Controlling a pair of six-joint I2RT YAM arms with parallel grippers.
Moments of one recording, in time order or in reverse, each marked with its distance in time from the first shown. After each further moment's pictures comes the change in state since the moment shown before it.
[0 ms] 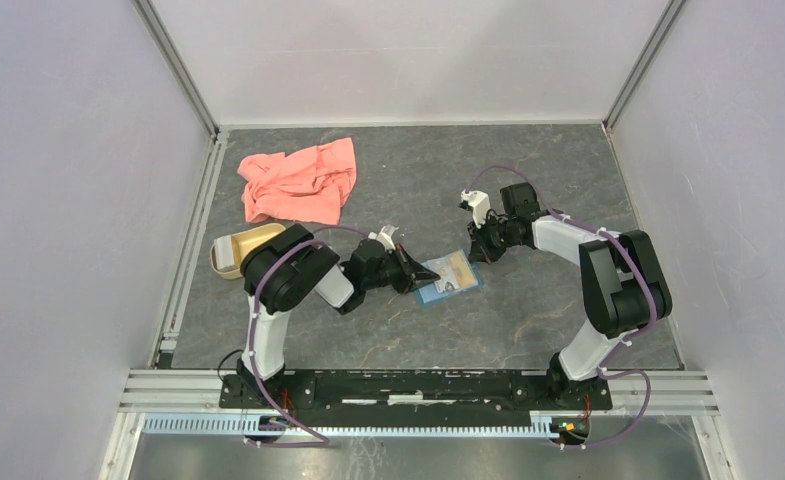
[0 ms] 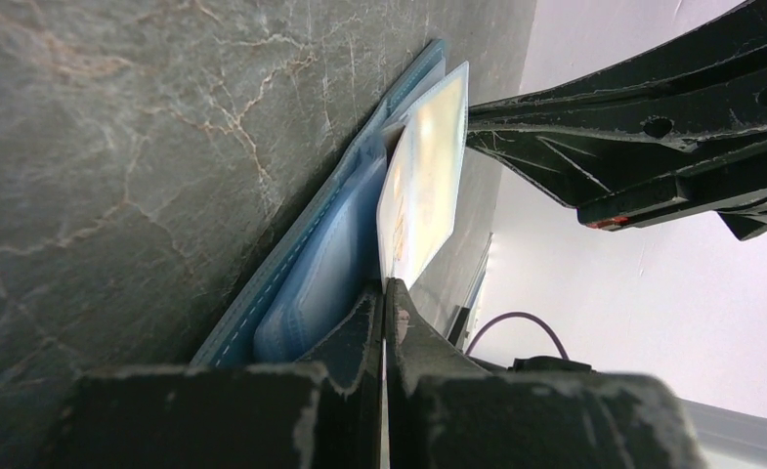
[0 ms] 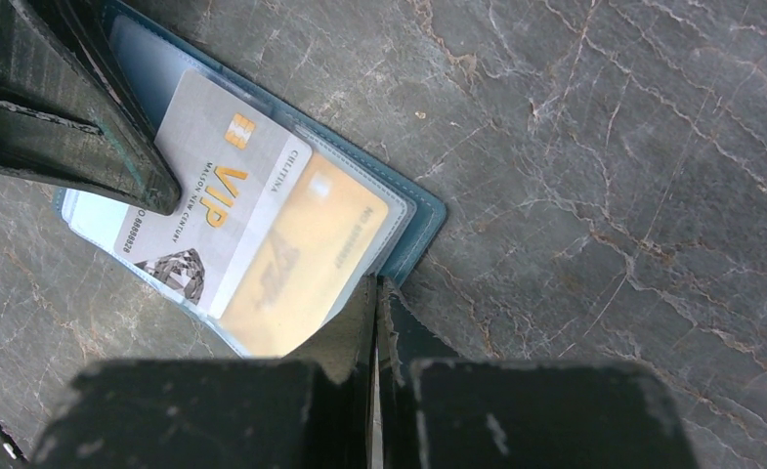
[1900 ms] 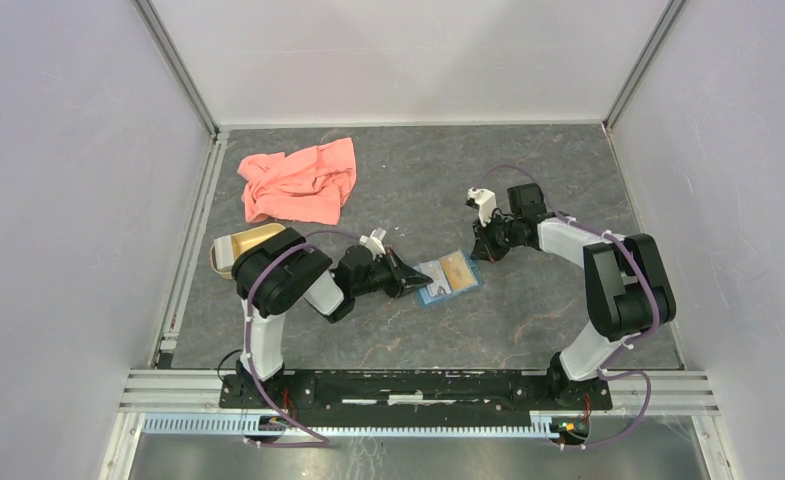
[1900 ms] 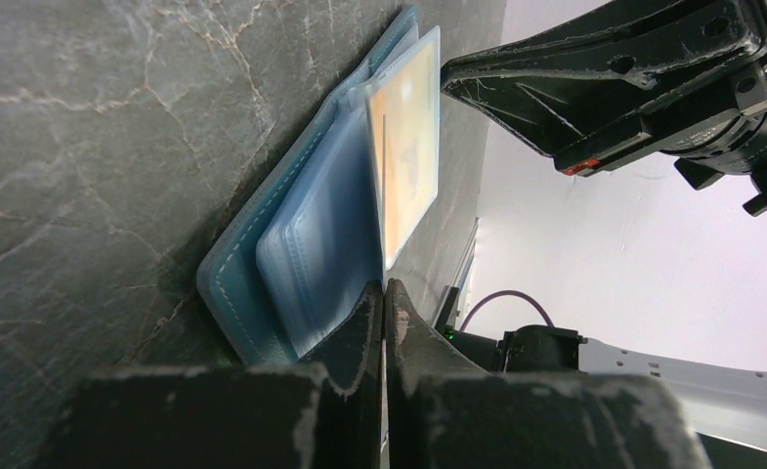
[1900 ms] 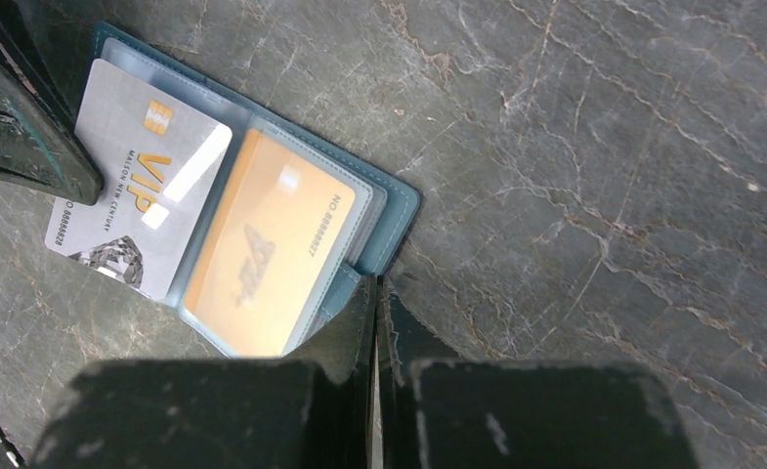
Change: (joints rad) left arm 0.012 -0.057 -0.118 0.124 0.027 0.000; right arm -0.039 -0.034 -0.034 0.043 -0.026 0.023
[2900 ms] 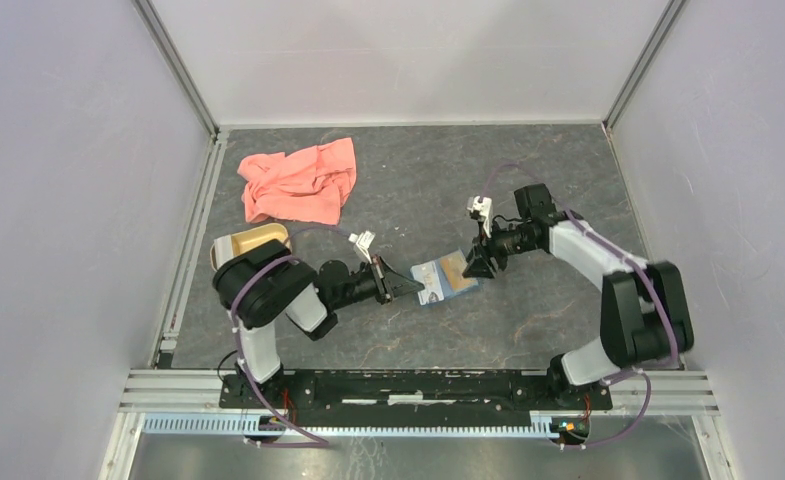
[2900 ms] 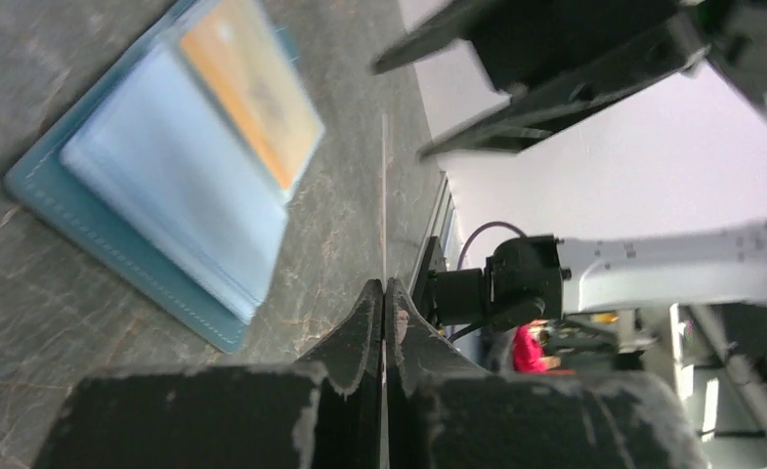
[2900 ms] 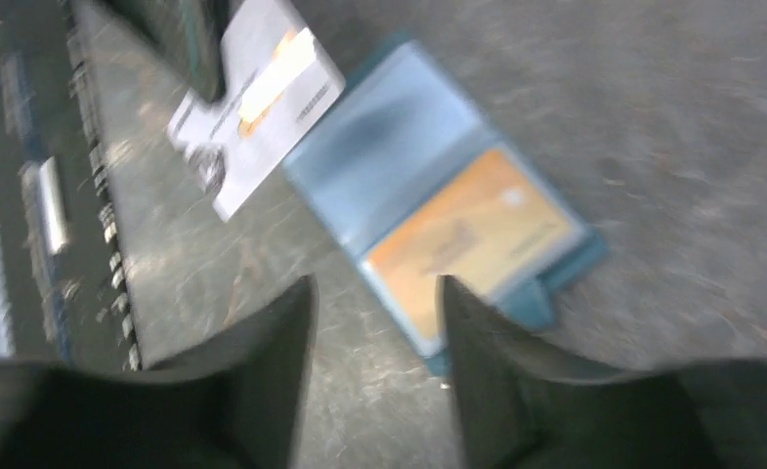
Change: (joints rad) left arm 0.000 -0.155 -0.214 0.316 0.055 0.185; right arm 0.001 -0.105 0.037 -0.335 -0.376 -0.365
